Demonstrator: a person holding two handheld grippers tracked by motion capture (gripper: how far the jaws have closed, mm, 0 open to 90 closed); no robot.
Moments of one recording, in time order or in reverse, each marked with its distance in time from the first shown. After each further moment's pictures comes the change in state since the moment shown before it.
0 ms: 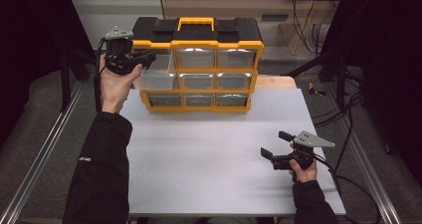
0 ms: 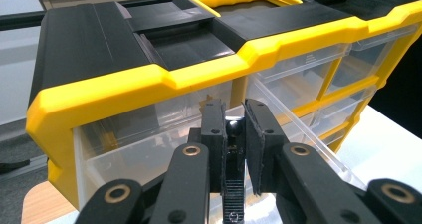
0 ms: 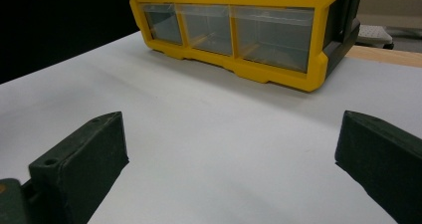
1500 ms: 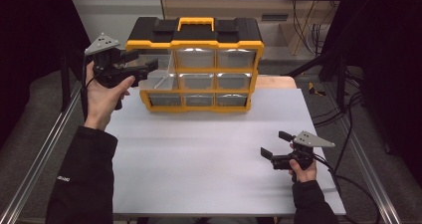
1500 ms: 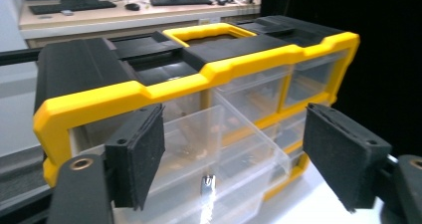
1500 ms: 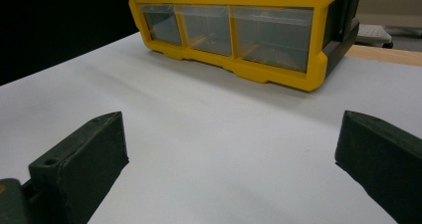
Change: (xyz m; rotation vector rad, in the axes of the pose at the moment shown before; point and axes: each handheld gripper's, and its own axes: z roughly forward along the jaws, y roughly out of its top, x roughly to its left) left arm -0.012 -0.015 -0.044 -0.163 -0.090 0.028; right arm 0.000 0.000 0.000 -0.001 -0.001 0.008
